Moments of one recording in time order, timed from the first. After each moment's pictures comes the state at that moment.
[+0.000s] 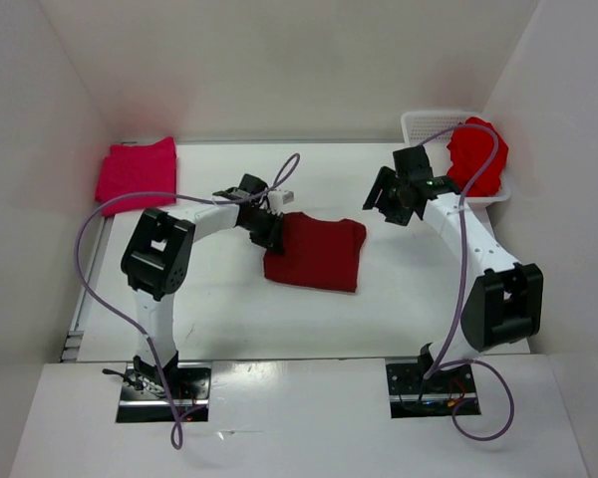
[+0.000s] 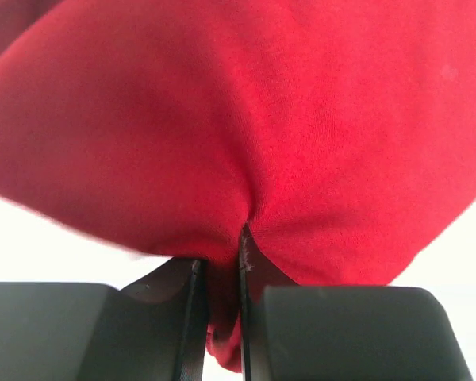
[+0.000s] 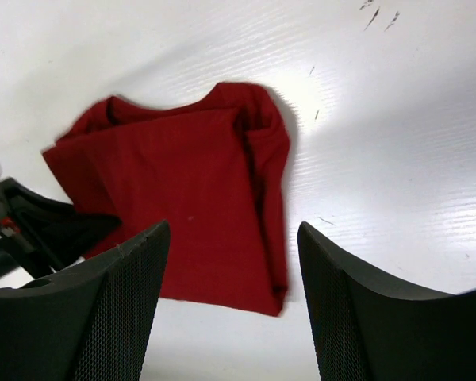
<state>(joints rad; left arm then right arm) -0.40 2.03 1.35 -0.44 0.52 -0.06 0.21 1.51 1.29 -0.68 0.00 0.65</state>
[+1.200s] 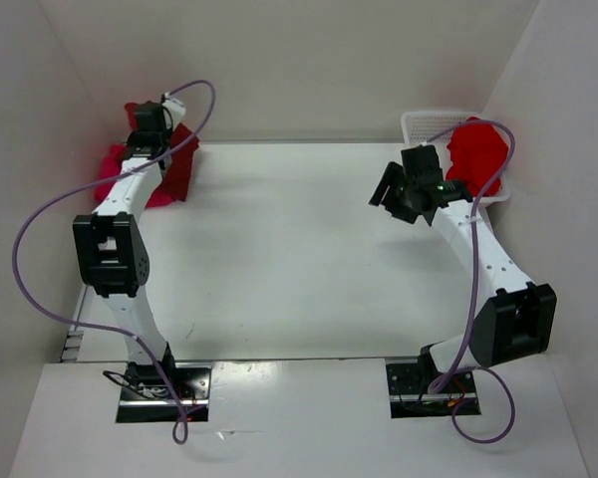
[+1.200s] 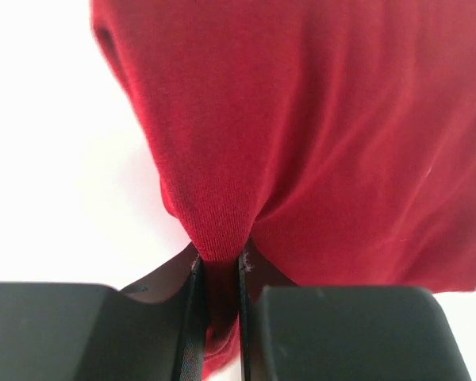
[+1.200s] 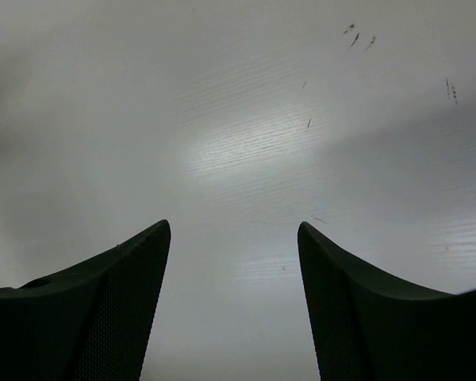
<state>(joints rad) 0.03 1.95 1.68 -0.15 -0.44 0.65 0.21 1.42 1.29 -0.69 0.05 0.65</state>
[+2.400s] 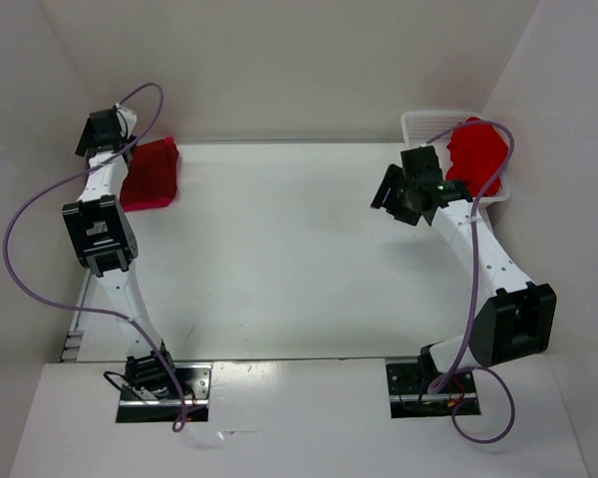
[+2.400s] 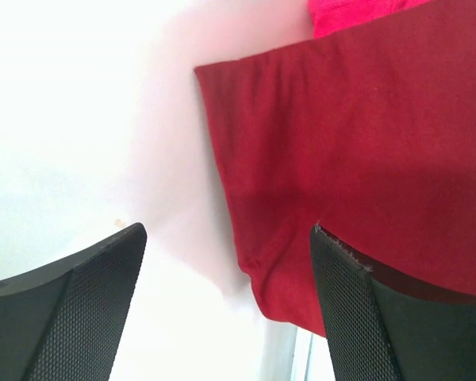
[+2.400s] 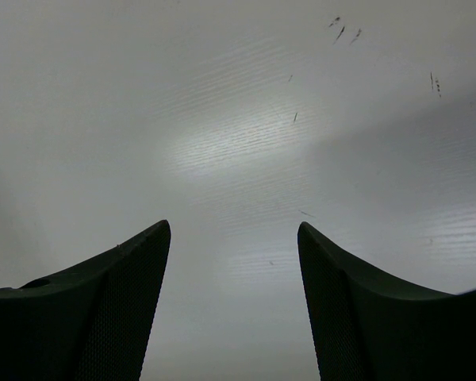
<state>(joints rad) 0.31 2.26 1.98 -0.25 -0.39 0.65 0.21 1.42 1.29 -0.73 0.07 0.63</state>
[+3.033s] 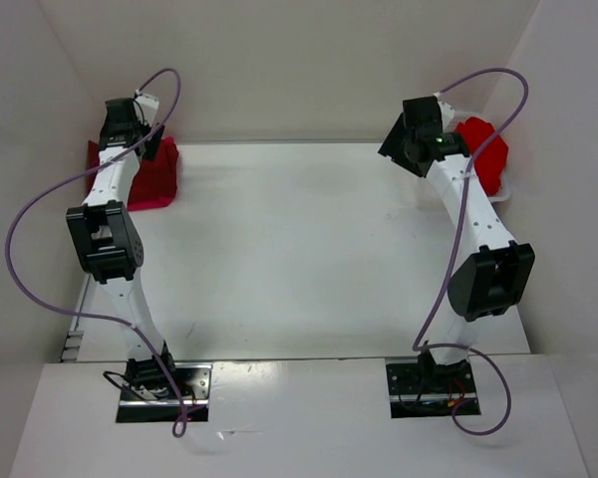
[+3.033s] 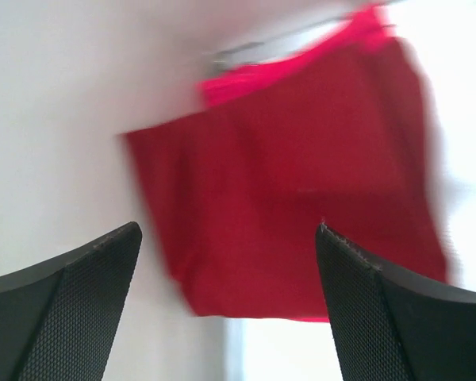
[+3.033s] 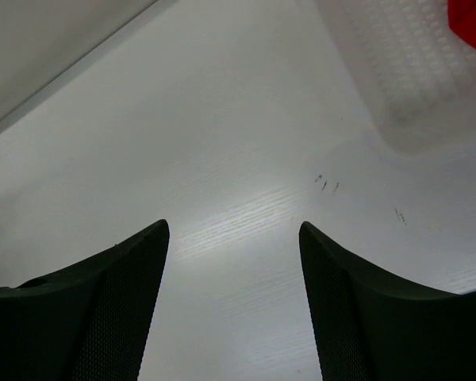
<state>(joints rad) 0.21 2.12 1.94 -0.33 -0.20 0.54 0.18 1.71 1.76 -0.78 0.27 0.63</state>
